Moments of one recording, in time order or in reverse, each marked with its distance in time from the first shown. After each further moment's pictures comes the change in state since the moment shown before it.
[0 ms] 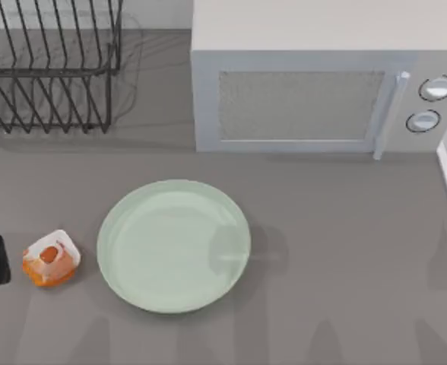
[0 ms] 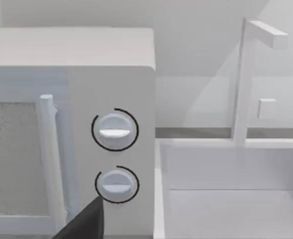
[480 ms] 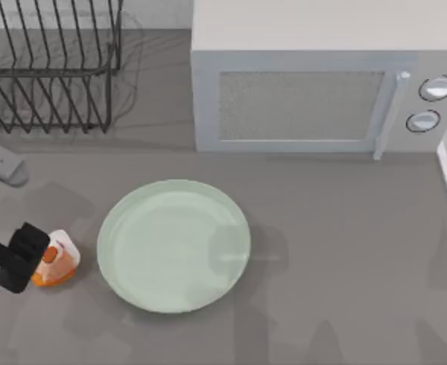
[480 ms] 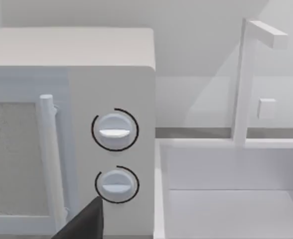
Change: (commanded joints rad) left arm -0.081 0.798 0.456 -0.424 -0.003 0.307; right arm 0.000 0.000 0.000 0.000 0.000 0.000
